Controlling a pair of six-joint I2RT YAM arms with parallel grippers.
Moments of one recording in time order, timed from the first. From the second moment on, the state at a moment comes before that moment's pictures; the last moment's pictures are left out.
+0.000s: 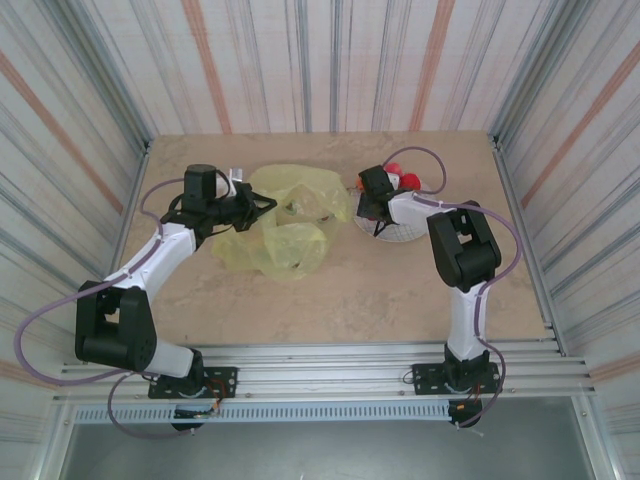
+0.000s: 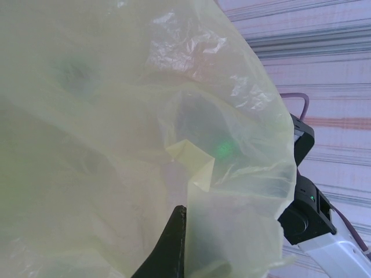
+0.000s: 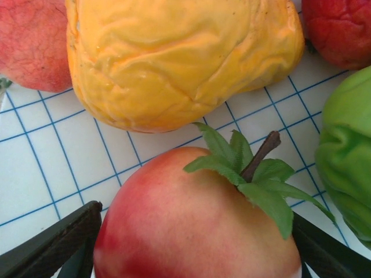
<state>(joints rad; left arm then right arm) -0.20 1.43 0.99 -0.15 0.72 -0.96 0.42 2.05 1.34 -0.31 0.32 0.56</state>
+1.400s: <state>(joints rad) -0.20 1.43 0.99 -0.14 0.74 -0.97 0.68 1.67 0.95 0.12 -0.16 0.56</state>
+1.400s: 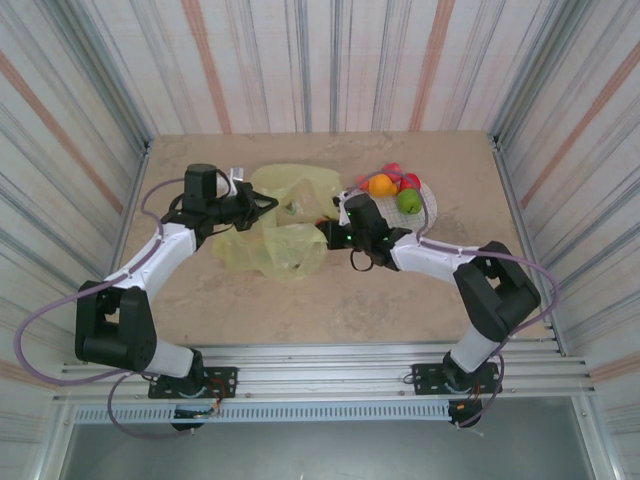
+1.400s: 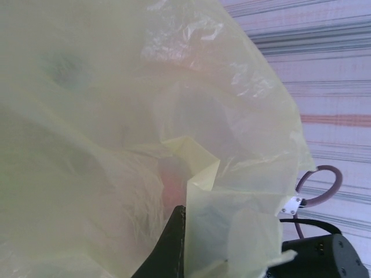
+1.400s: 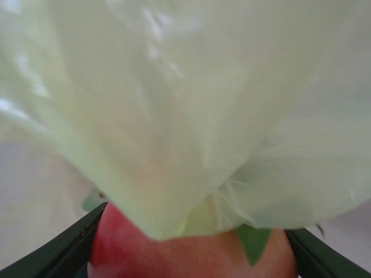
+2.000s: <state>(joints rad) -0.22 1.43 0.99 -0.14 0.75 -0.97 0.80 1.99 1.23 0.19 -0.15 0.73</state>
